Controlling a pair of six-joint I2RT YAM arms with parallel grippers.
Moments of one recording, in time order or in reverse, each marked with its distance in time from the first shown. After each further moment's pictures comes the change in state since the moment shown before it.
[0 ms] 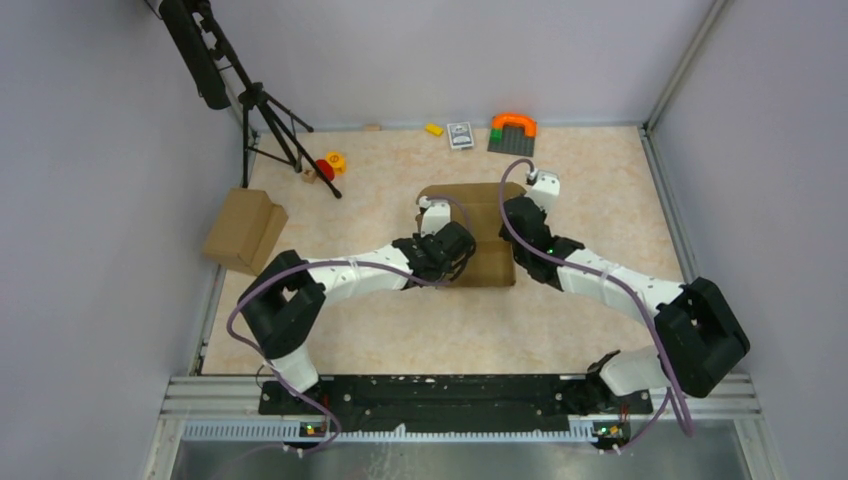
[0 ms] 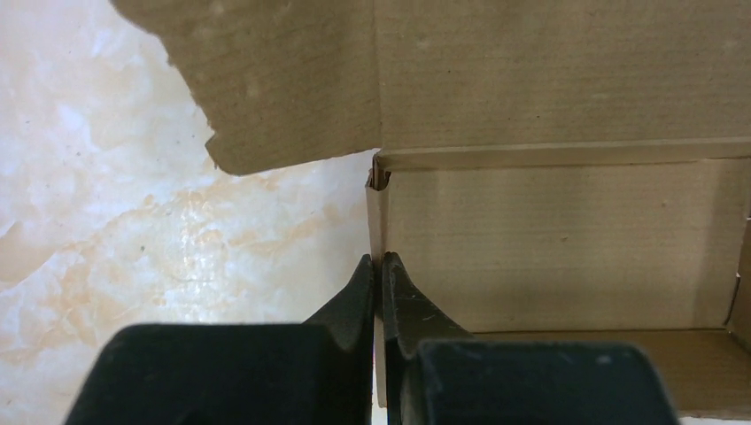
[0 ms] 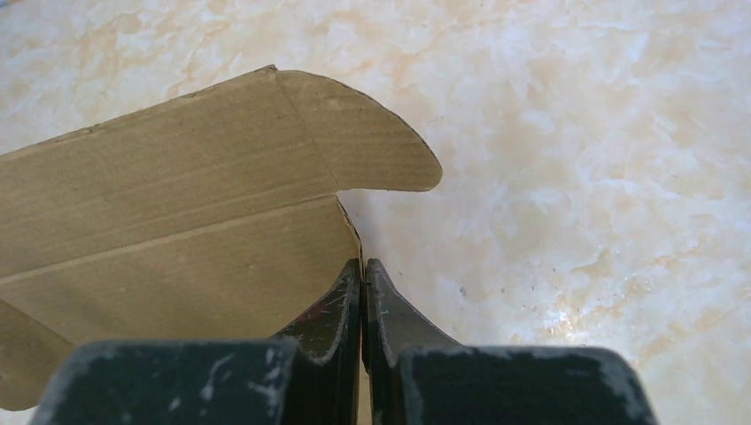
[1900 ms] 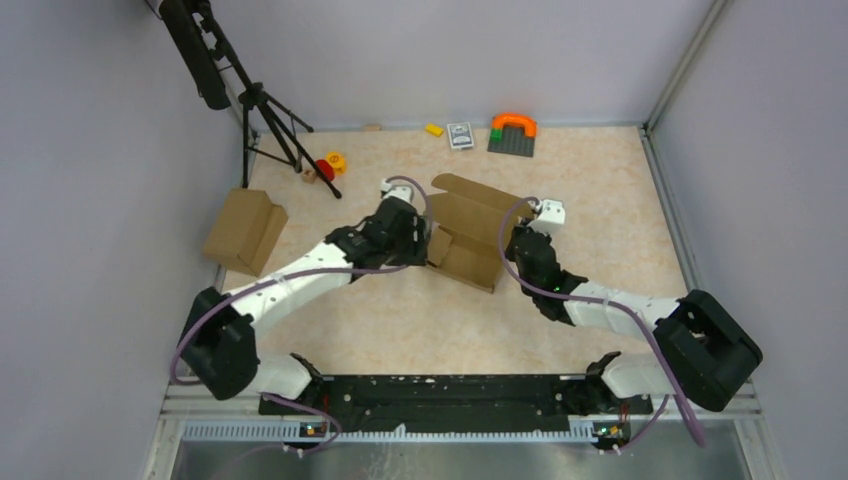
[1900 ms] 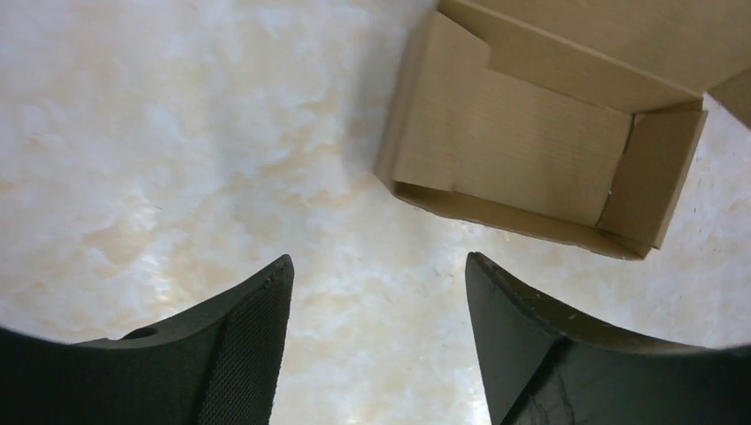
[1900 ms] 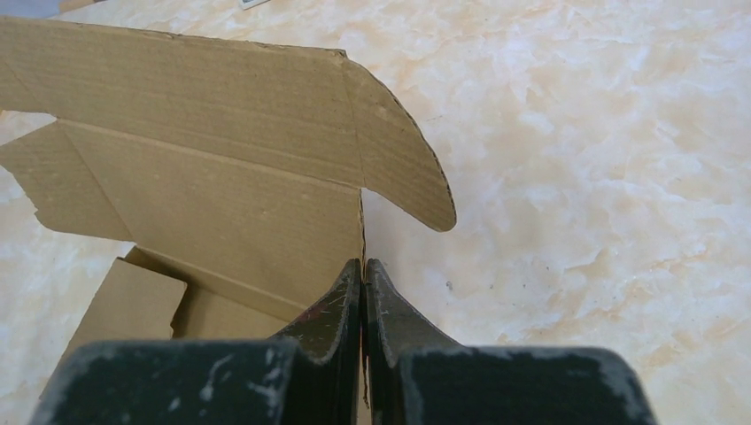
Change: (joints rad) left arm 0.171 -0.263 -0.047 -0.126 0.327 0.164; right arm 0.054 -0.079 -0.325 0.462 0.048 -0.122
